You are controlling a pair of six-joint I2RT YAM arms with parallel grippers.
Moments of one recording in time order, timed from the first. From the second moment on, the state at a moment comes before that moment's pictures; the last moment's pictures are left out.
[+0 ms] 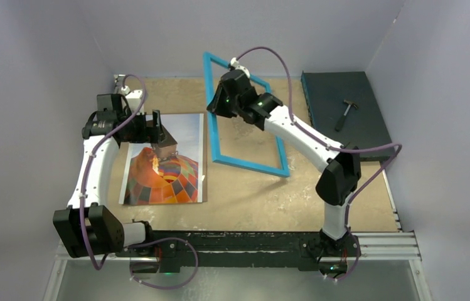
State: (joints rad) left arm 0.13 1.28 1.19 -0.80 0.35 0.07; right arm 0.80 1.91 1.88 -0.55 0.16 0.78
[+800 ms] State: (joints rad) left arm -0.01 1.37 1.12 -0.63 0.35 -0.12; right arm 0.69 1.62 1.45 0.05 -0.36 1.24
